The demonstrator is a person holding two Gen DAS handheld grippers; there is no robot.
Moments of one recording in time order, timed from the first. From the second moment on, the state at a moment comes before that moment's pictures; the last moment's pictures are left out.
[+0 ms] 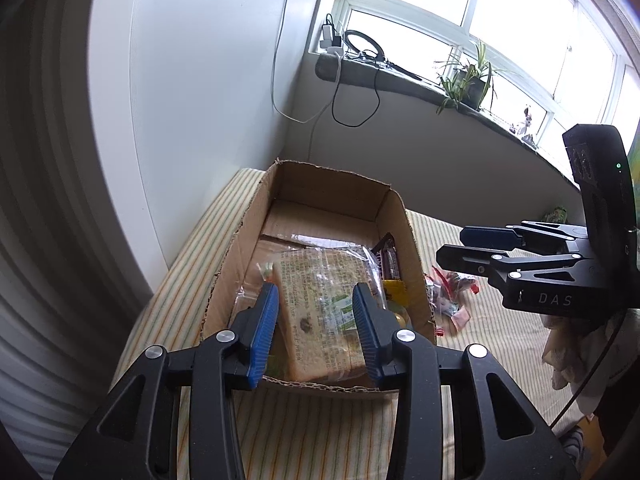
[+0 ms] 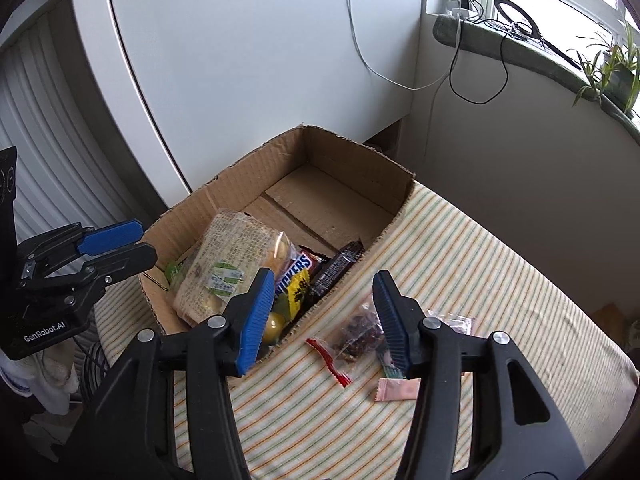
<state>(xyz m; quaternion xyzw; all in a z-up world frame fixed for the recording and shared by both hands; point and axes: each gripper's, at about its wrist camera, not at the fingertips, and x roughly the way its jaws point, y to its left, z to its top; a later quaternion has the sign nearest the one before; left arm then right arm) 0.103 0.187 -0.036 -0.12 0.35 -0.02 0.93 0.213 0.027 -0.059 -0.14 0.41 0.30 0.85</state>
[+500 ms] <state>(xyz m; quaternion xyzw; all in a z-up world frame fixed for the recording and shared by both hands) 0.096 0.118 -0.030 -0.10 0.36 -0.09 0.92 0.255 -0.074 -0.074 -0.08 0.46 0.22 0.85</state>
